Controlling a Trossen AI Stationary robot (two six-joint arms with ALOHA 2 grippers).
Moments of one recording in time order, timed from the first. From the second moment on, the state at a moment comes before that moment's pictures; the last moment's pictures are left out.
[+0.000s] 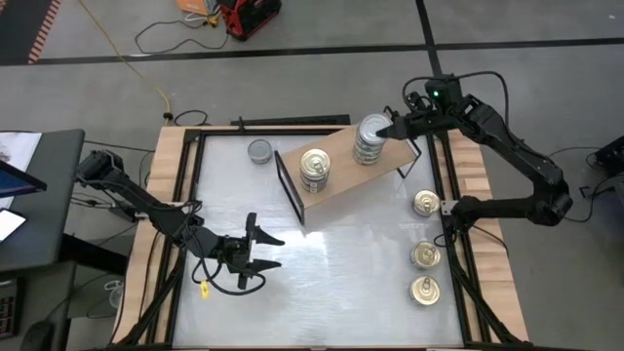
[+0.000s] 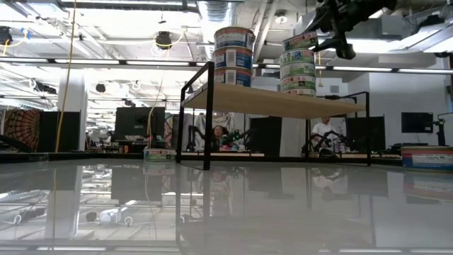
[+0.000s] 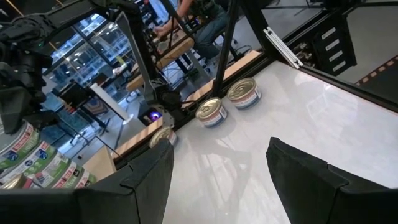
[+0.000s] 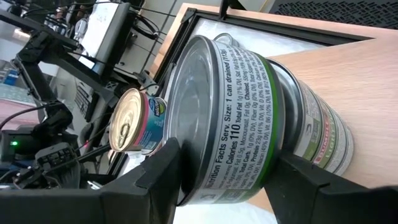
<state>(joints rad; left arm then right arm) -0.57 1.16 0.68 0.38 -0.51 0.52 -0.82 1.13 1.22 -0.72 -0.56 0.56</state>
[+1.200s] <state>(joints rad) -0.57 1.16 0.68 0.38 -0.50 0.52 -0.80 1.13 1.28 -0.84 -0.50 0.55</state>
